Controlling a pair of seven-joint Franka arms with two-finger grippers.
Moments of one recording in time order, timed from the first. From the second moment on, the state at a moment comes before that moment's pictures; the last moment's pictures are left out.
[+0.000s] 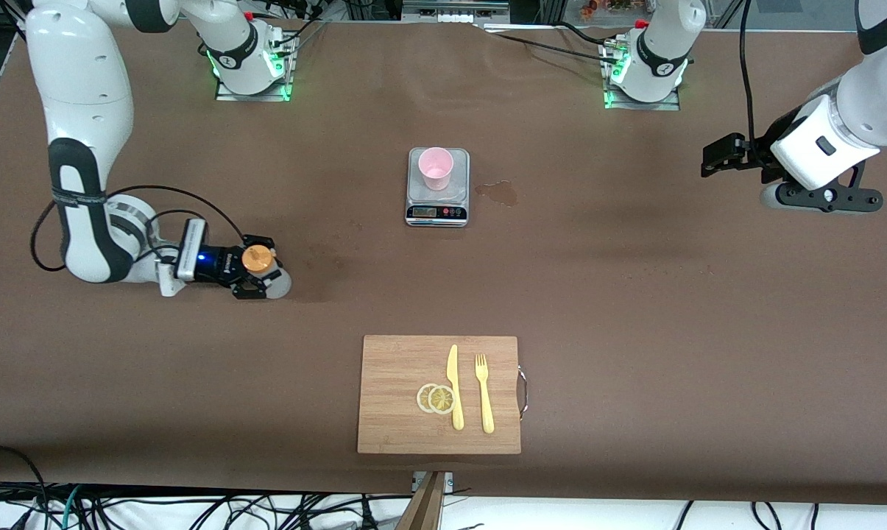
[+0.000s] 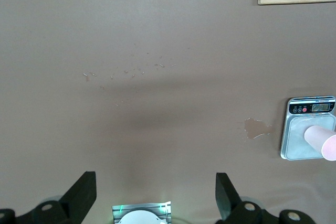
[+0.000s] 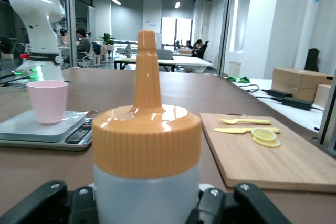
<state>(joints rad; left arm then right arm) -0.04 0.08 -0.08 -1.54 -0.08 1.42 -0.09 0.19 0.76 -0.32 -1.88 1.60 1.49 -2.69</state>
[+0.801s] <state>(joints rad) -0.05 0.10 -0.09 -1.54 -0.08 1.42 -0.09 0.17 0.79 -0.30 -1.88 1.60 1.48 -2.71</state>
